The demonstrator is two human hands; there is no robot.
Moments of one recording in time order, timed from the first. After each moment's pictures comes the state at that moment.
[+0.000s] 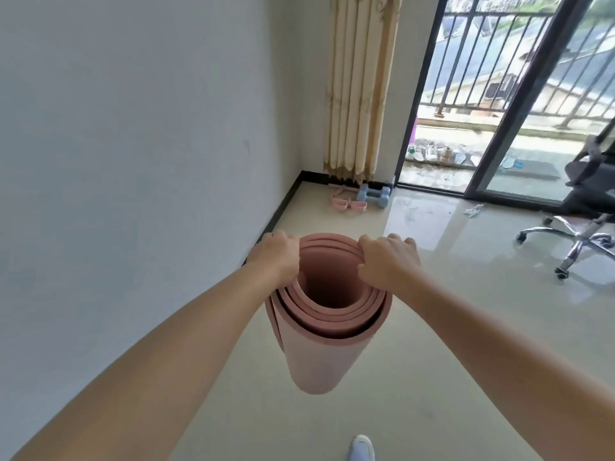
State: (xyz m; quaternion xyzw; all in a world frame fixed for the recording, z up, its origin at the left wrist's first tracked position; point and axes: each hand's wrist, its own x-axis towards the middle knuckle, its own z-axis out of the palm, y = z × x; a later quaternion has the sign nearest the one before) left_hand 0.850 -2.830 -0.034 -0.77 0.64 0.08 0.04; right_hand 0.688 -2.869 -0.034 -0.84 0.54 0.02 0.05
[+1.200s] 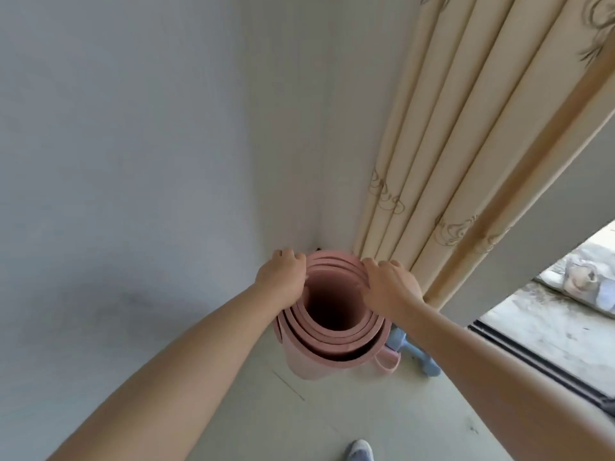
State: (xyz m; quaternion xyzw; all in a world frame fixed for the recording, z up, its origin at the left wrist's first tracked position) left_hand 1.062 -3.846 -0.113 -0.83 0.53 0.15 0.04; right_hand 0.919 -3.936 -0.119 -0.90 0.42 0.07 0.10
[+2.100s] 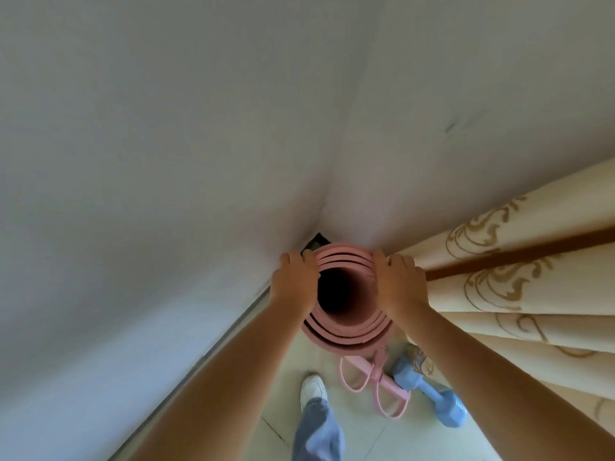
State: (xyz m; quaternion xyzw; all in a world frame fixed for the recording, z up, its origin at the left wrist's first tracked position) left_hand 1.266 -4.201 -0.372 -0.86 0.42 0.30 0.03; right_hand 1.153 -4.290 -0.350 -0.86 0.42 0.27 0.10
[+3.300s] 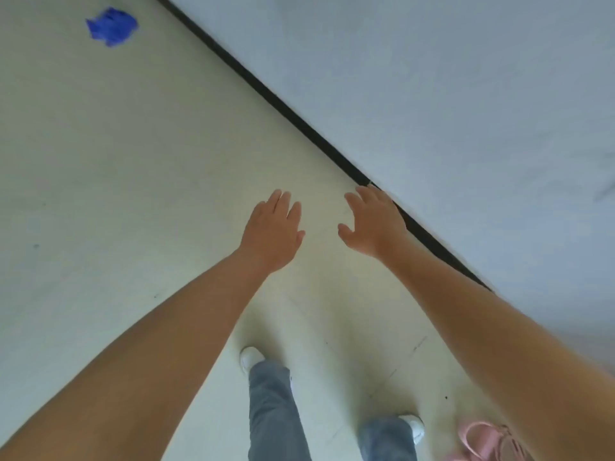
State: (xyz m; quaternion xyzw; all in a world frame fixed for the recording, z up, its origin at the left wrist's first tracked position) left_hand 0.812 -3.439 -0.225 -0.94 -0.27 0.21 -0.04; right_hand 0.941 -3.543 -0.222 -0.86 -0.47 0.22 0.03
